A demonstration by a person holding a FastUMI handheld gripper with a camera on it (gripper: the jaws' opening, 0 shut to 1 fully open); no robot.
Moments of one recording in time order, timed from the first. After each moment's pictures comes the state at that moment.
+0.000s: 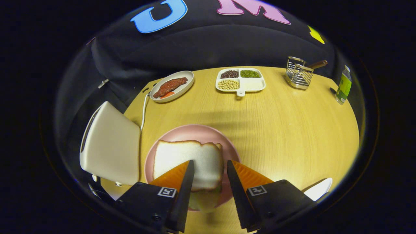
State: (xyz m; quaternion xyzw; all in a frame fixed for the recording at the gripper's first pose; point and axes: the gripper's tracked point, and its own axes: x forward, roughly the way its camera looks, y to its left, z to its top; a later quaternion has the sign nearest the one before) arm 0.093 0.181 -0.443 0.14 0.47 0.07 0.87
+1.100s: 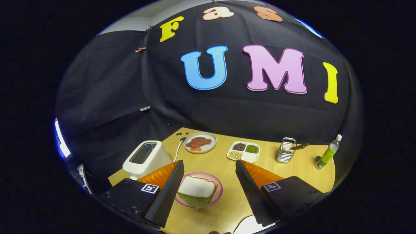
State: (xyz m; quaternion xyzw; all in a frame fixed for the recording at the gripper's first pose) arm 0.077 0.121 -0.183 0.10 0.20 0.19 0.96
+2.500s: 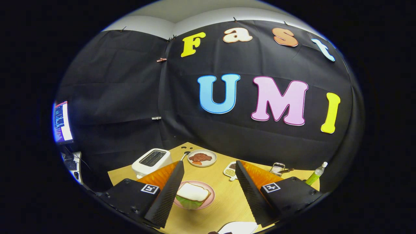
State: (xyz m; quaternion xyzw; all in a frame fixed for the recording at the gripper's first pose) arm 0.027 0.098 -0.126 0.04 0.12 0.21 0.97
